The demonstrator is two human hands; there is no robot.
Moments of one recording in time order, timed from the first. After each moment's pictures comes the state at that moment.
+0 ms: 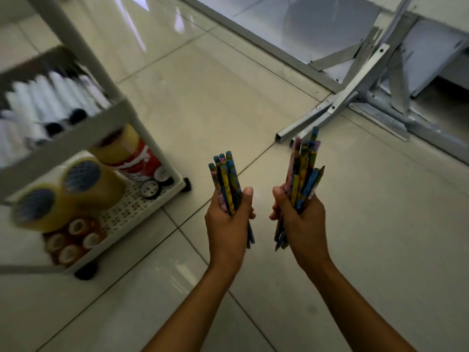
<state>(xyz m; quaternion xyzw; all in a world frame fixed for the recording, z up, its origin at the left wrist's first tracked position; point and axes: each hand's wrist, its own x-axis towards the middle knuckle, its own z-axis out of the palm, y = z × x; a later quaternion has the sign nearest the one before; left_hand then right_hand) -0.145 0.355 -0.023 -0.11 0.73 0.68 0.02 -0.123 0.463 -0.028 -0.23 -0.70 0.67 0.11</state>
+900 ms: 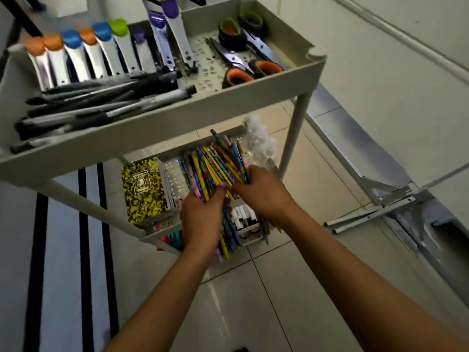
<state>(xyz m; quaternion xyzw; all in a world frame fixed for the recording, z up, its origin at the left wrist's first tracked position) -0.204 0.147 0.442 -0.32 0.71 0.62 -0.11 -0.261 0.250 0.455 0.05 -0.88 0.42 -0.20</state>
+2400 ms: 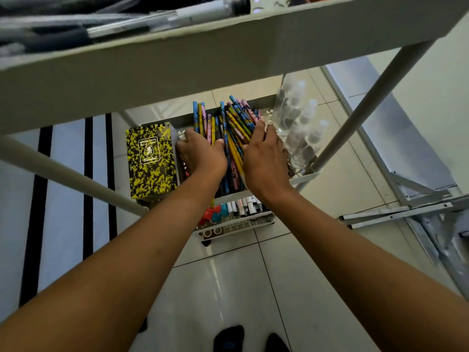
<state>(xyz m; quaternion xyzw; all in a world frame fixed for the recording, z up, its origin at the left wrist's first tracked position) -0.296 0.094 0.397 -0.44 0.79 0.42 -0.06 -0.300 0.187 0.382 0.10 -0.97 0.21 -0.05</state>
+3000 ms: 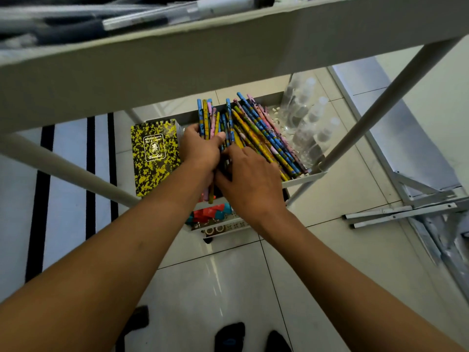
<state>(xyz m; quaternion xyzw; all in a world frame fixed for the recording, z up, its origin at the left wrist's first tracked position) -0.295 0.069 0.388 -0.41 0.69 0.59 -0.06 -0.258 0.176 0.414 0.19 -0.95 0.24 -0.10</state>
